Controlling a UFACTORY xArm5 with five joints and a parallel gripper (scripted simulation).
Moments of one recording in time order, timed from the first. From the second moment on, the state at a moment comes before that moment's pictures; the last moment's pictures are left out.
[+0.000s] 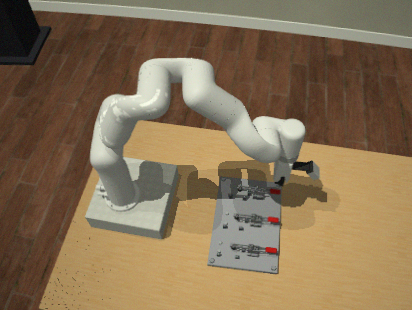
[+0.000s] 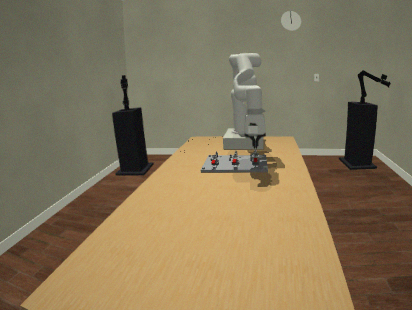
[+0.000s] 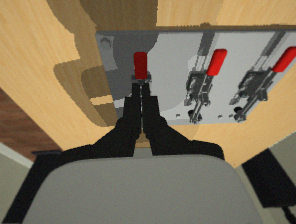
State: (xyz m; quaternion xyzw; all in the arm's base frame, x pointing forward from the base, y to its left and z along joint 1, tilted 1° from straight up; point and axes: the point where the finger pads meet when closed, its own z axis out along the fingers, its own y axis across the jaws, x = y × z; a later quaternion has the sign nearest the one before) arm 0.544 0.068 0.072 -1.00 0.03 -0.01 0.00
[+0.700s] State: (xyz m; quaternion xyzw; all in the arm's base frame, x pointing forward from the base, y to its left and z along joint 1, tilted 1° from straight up) arm 0.544 0.068 0.080 -1.00 0.03 0.00 0.00
